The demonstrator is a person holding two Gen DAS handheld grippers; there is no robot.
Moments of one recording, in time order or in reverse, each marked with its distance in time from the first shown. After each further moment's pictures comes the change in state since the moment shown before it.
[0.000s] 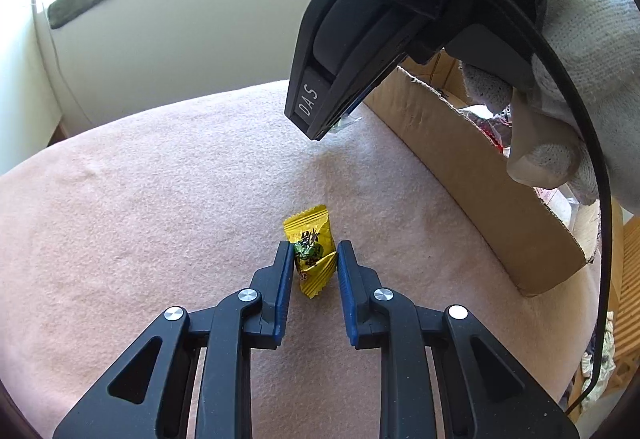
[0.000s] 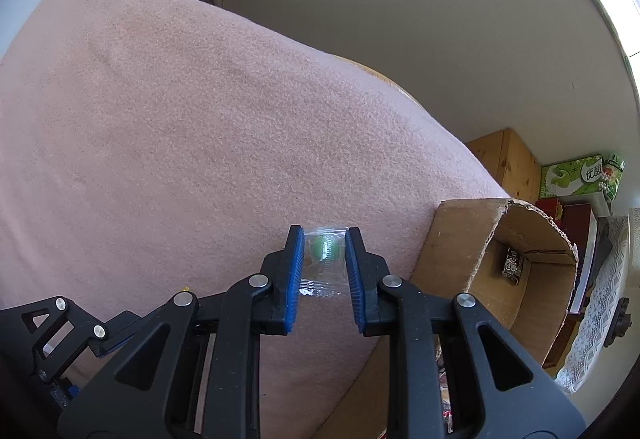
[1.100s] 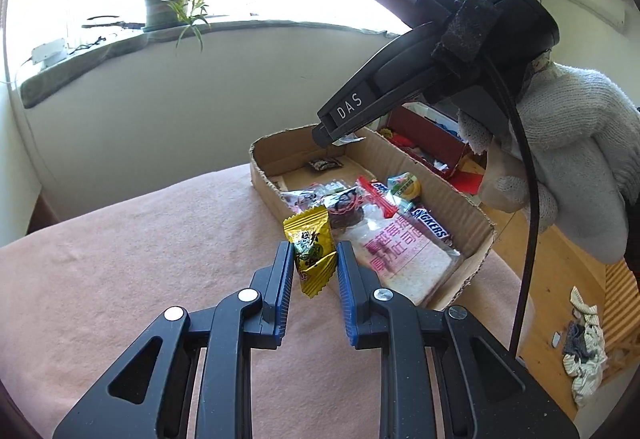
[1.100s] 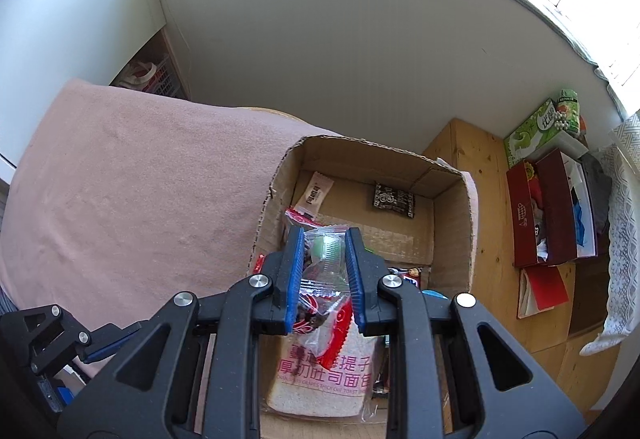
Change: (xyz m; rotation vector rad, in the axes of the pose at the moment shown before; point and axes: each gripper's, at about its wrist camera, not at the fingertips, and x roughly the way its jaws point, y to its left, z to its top) left arm -0.084 -0.086 0.001 0.119 -0.168 -0.098; right arm -0.099 -0.117 -0.112 0.261 -0.247 0.040
